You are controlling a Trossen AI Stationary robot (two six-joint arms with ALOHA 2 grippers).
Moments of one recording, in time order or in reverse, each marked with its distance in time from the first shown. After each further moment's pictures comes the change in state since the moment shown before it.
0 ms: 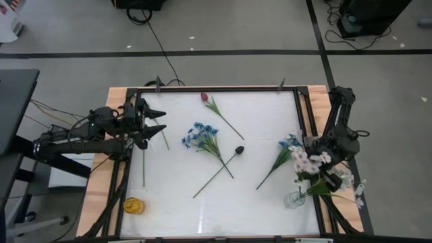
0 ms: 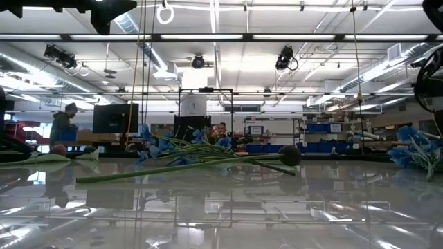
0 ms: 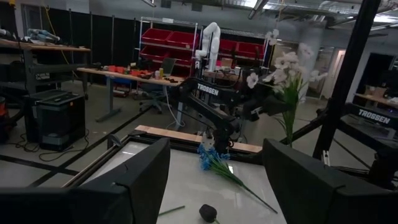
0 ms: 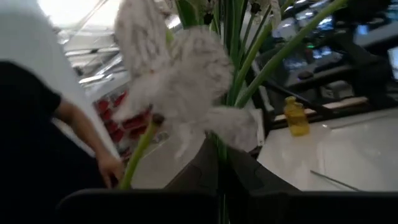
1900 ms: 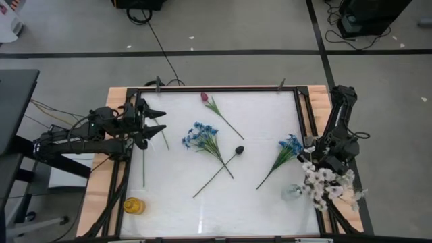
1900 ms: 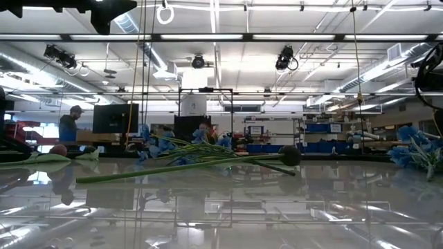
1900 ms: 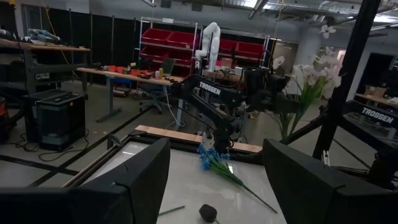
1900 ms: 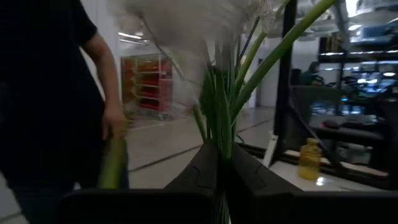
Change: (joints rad) left arm 0.000 0.000 0.000 0.000 0.000 0.000; right arm -0.004 0.061 0.000 0.064 -0.156 -0.399
